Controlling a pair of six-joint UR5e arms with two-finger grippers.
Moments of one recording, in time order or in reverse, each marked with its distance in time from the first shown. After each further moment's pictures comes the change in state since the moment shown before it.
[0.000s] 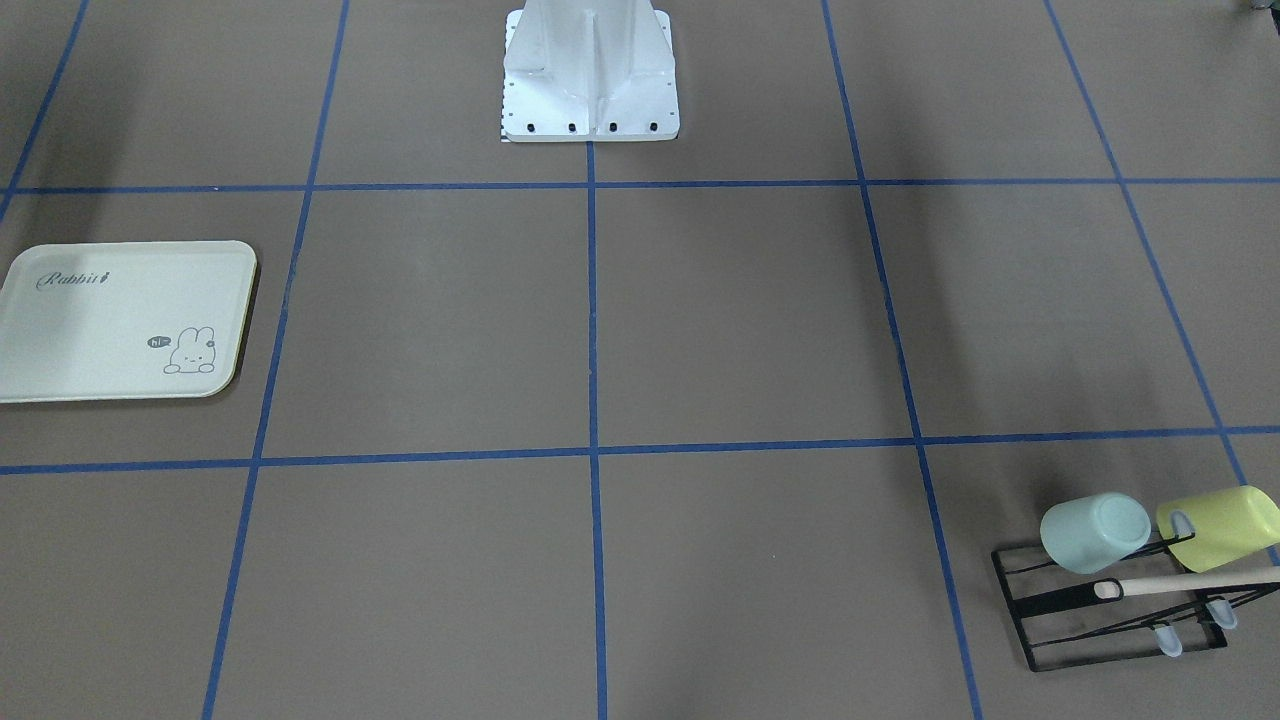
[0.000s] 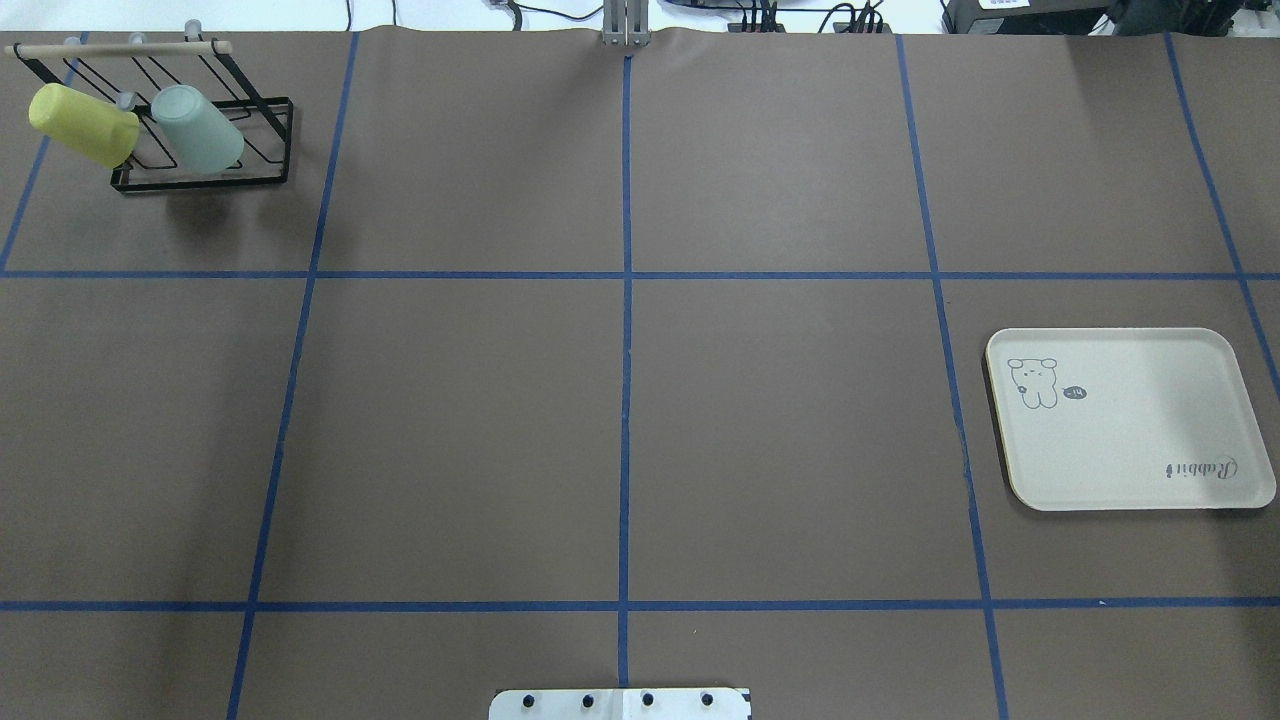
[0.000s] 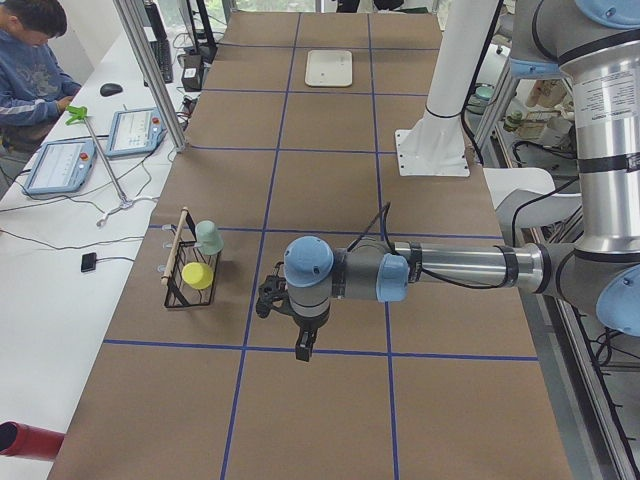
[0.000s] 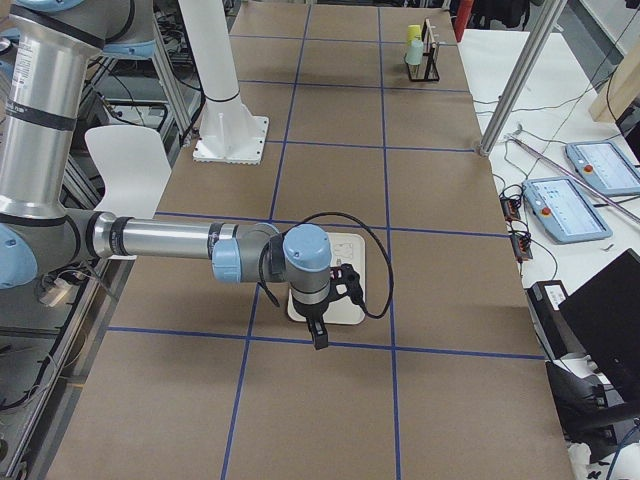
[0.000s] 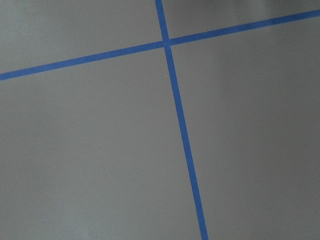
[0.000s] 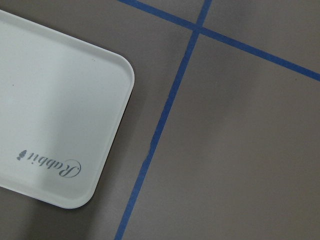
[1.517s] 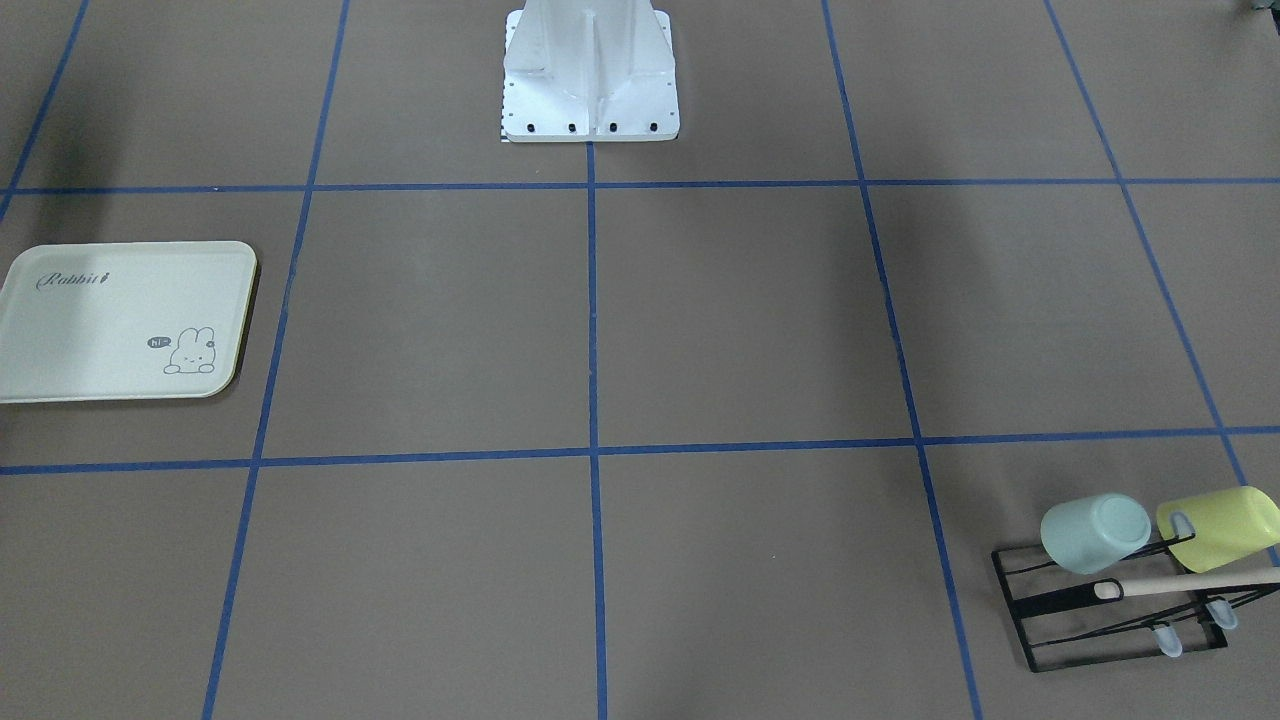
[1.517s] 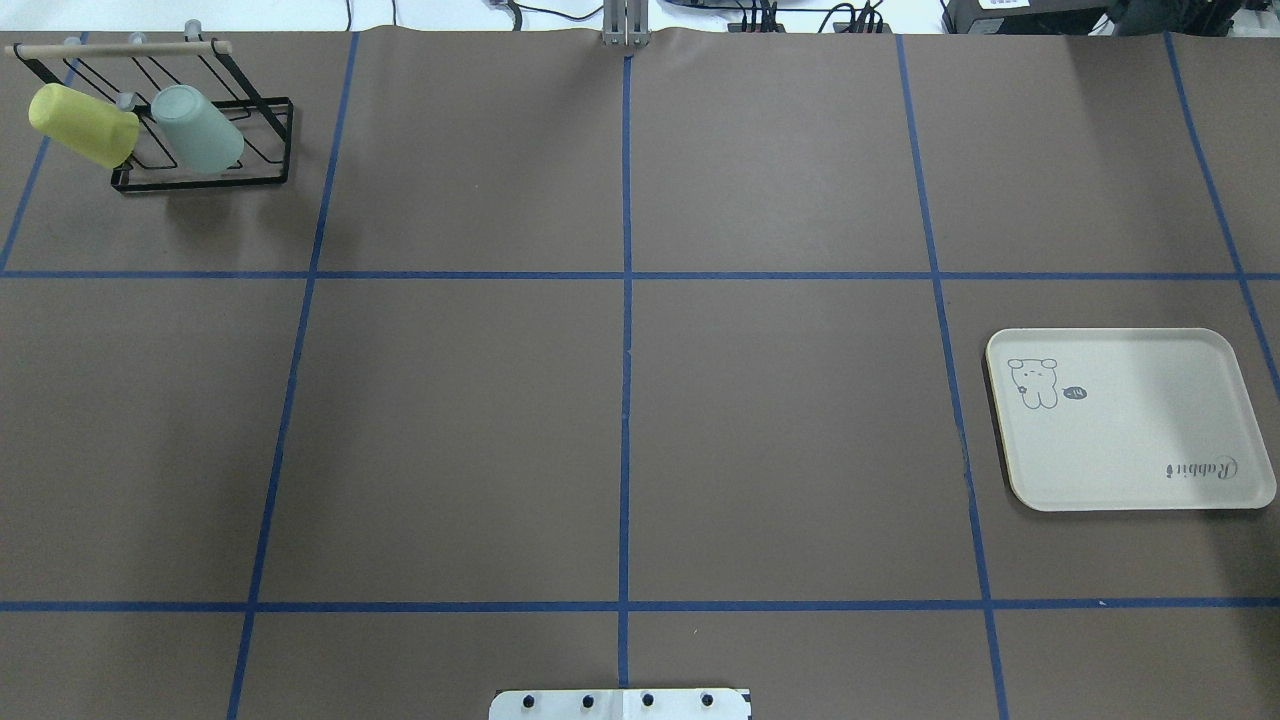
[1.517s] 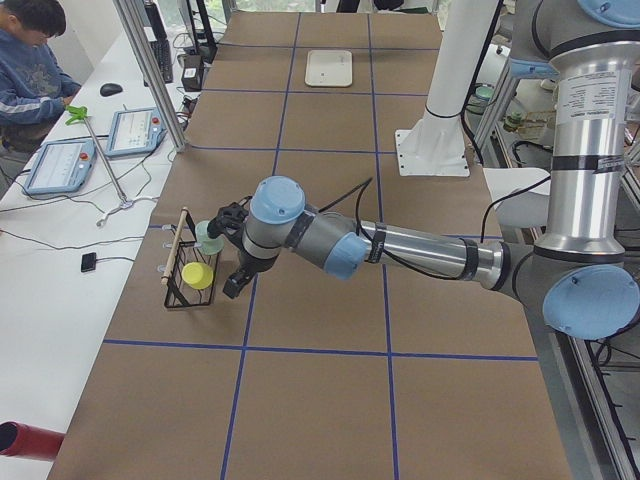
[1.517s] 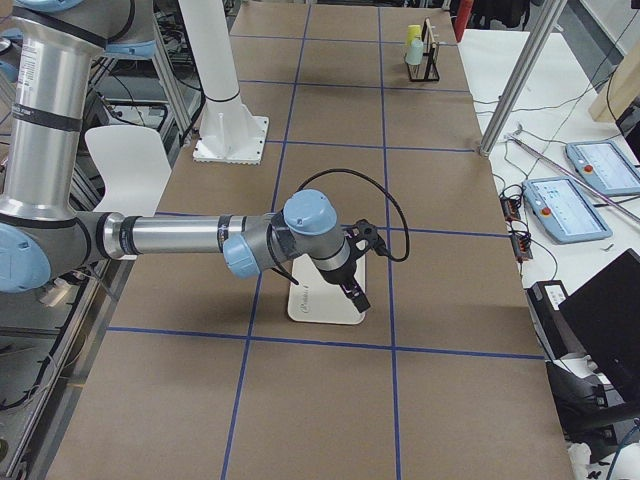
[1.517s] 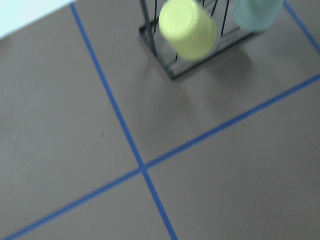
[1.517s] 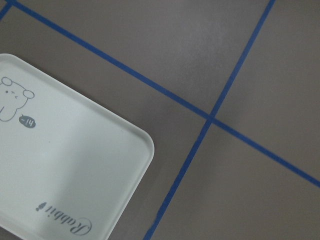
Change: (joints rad) left arm 0.002 -0.204 0.040 -0.346 -0.006 -0.010; right arm 0.000 0.060 0.014 0.352 0.010 0.096
